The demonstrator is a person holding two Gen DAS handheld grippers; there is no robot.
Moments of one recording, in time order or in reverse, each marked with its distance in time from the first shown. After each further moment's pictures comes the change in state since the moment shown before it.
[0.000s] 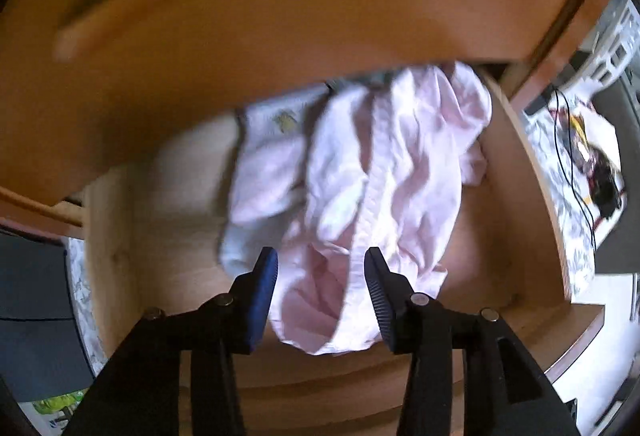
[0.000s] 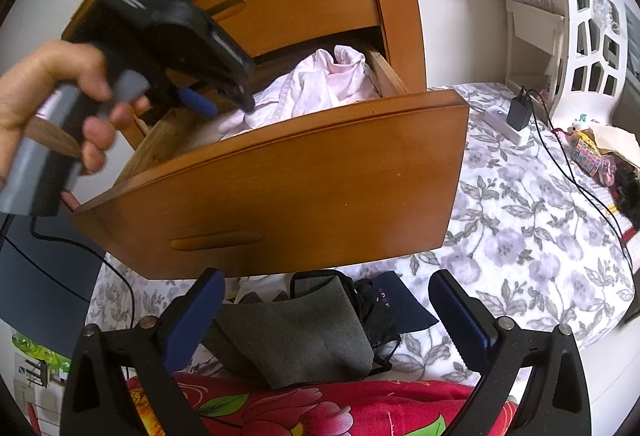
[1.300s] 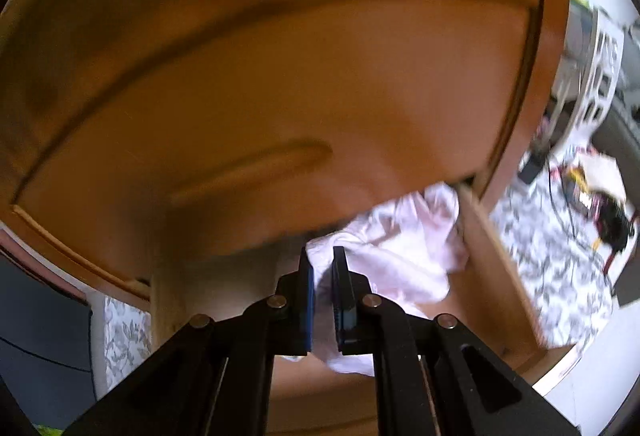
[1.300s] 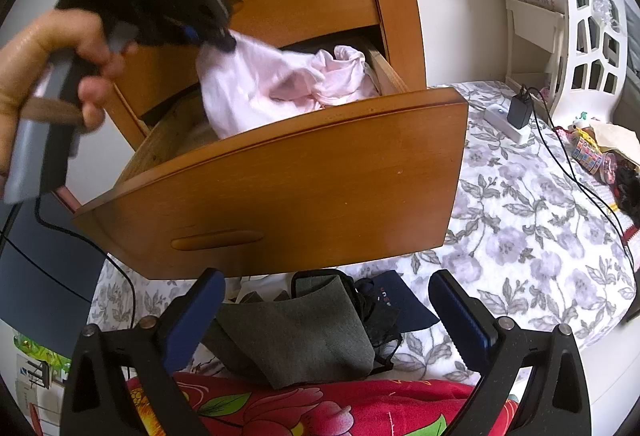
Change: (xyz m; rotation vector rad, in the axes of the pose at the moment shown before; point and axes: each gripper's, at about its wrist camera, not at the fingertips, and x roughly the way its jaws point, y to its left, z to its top) left arm -0.096 -0.020 0.001 0.017 -0.418 0.133; right arm 0.001 0.000 0.000 0.005 0.003 0.003
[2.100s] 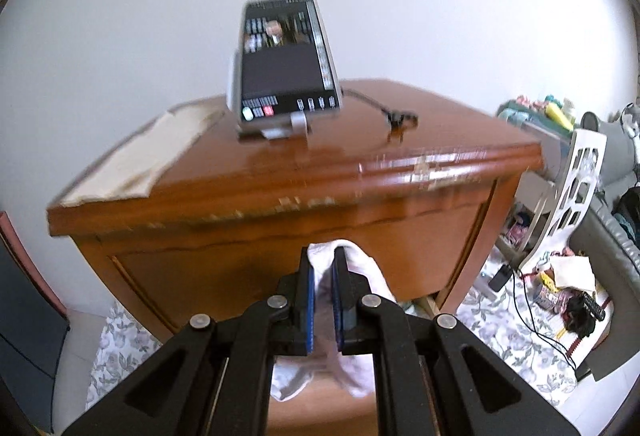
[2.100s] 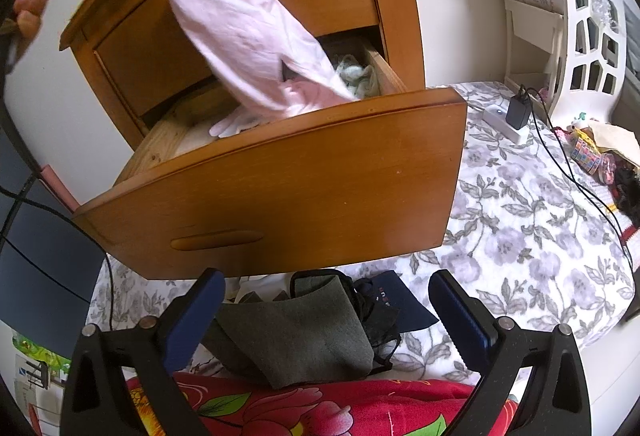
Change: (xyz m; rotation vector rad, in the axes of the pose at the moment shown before) left arm -0.127 0.041 0.007 -0.146 -0.340 -0.027; right arm -0.001 0.000 -0.001 -0.001 -0.005 -0.008
